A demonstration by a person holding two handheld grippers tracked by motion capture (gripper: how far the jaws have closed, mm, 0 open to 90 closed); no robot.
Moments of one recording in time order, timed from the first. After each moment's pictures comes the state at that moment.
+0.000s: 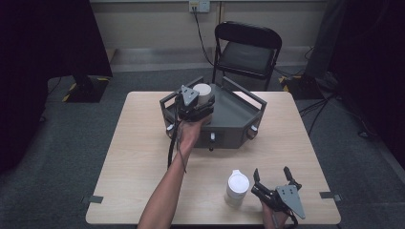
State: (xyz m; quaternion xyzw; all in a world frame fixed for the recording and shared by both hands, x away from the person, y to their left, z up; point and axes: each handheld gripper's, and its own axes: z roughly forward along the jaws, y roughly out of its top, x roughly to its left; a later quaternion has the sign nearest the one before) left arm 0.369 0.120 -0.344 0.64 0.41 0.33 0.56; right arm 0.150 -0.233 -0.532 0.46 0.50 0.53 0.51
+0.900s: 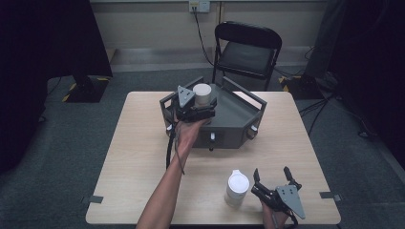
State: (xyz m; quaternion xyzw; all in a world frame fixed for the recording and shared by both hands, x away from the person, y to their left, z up) left arm 0.365 0.133 -0.355 0.61 0.39 0.33 0.60; right arm 0.150 -0.232 -0.532 0.46 0.50 0.53 0.51
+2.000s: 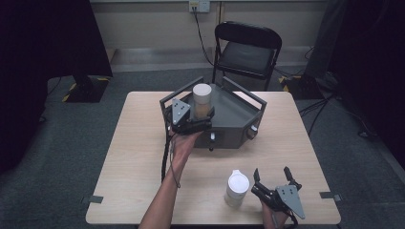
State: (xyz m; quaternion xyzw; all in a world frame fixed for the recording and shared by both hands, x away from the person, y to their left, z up) left arm 0.326 0.148 -0.379 0.60 0.36 0.34 0.63; right arm 0.150 -0.232 -0.532 0.46 0.50 0.53 0.51
